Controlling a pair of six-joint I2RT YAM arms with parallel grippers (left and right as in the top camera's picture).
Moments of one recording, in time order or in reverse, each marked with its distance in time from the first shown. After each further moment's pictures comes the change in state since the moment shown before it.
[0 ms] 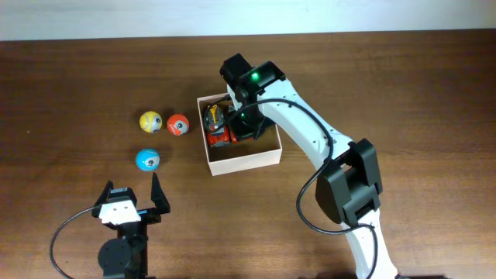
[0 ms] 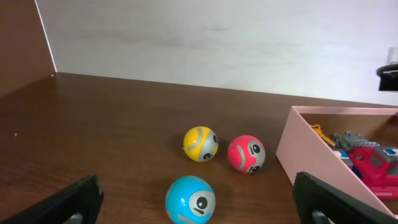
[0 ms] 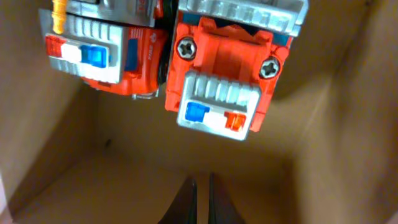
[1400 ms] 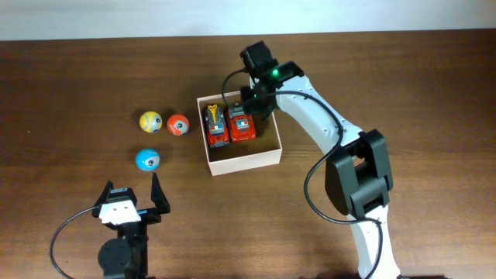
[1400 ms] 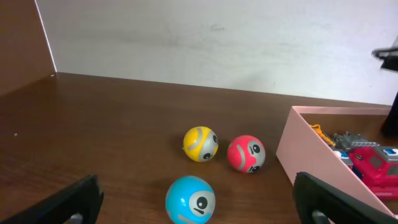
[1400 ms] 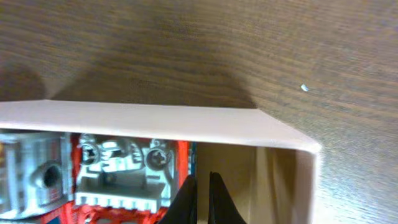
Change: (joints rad) left arm 0.000 0.000 0.000 0.000 0.000 0.000; right arm -0.111 0.000 -0.093 0.372 0.094 0.093
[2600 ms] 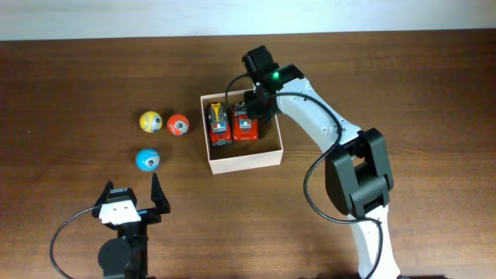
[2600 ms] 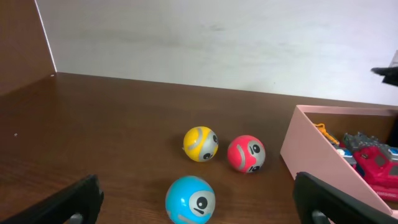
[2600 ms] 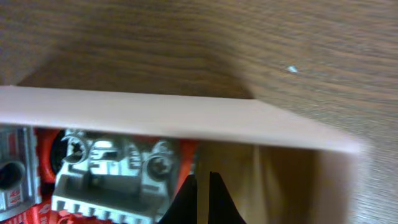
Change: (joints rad) left arm 0.000 0.000 0.000 0.000 0.000 0.000; right arm 0.003 0.000 -0.074 0.028 0.035 0.008
